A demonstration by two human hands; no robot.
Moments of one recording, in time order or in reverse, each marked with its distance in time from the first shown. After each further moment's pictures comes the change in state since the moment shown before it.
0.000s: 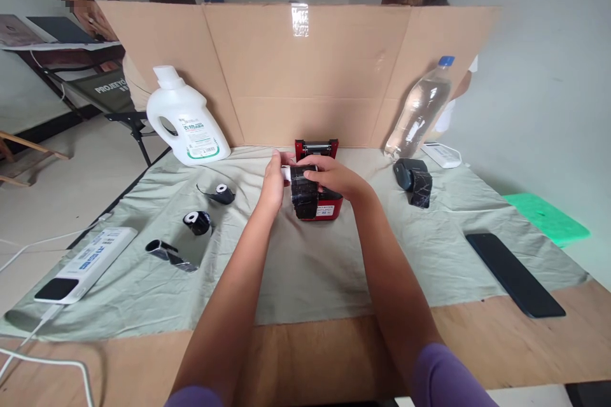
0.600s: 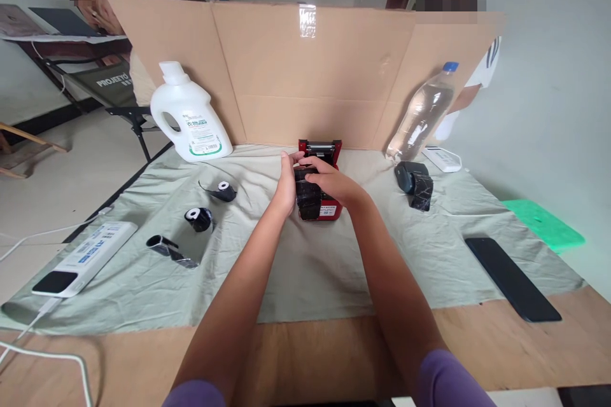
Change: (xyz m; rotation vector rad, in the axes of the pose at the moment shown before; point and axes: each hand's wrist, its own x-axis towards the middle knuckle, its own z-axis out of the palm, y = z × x) left_hand -0.009 -0.004 0.021 -0.188 -0.057 -0.075; right_hand 0.001 0.004 0.017 -0.004 0.094 0.082
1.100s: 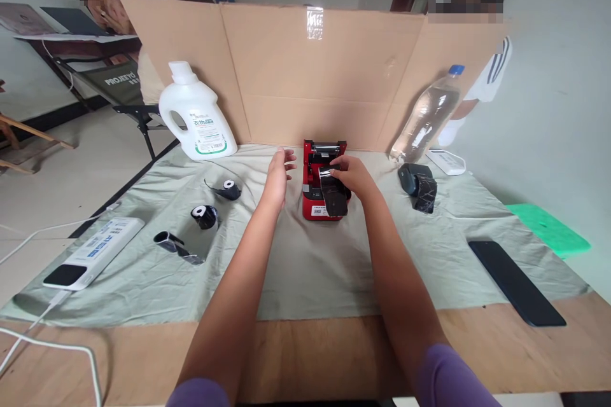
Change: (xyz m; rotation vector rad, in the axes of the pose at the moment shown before) left_hand 0.011 0.018 -0.027 0.168 0.164 -0.008; right_hand 0.022 0.048 -0.037 -0.258 0.366 0.018
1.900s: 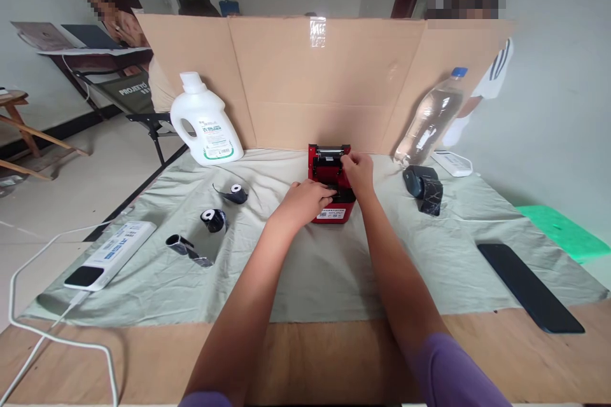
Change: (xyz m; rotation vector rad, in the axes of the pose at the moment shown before) left_hand -0.040 0.010 0.007 0.991 -0.626 0.425; right_hand 0.016 -0.002 0.010 0.027 0.352 -0.071
